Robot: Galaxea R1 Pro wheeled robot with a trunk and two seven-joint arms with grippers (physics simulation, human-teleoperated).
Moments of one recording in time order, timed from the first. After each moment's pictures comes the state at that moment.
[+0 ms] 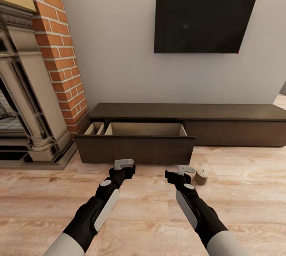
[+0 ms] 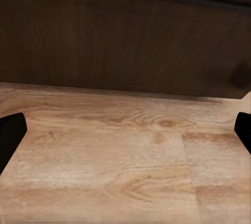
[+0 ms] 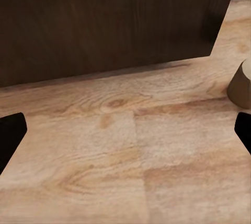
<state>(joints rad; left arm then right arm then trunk) -0.52 -0.08 -0.39 -1.10 0.40 0.33 0.31 -0.53 0.05 0.28 -0.93 -0.37 0.26 -0.37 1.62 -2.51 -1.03</state>
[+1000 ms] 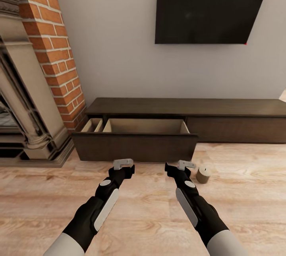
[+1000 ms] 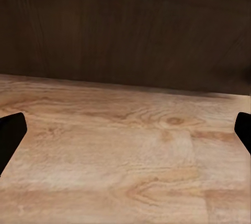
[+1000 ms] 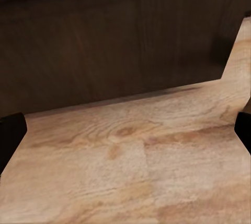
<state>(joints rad) -0.52 -0.08 -0.39 -1.10 0.40 0.33 0.31 -0.53 0.04 0.29 -0.99 -0.37 0.18 -0.37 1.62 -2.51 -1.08</state>
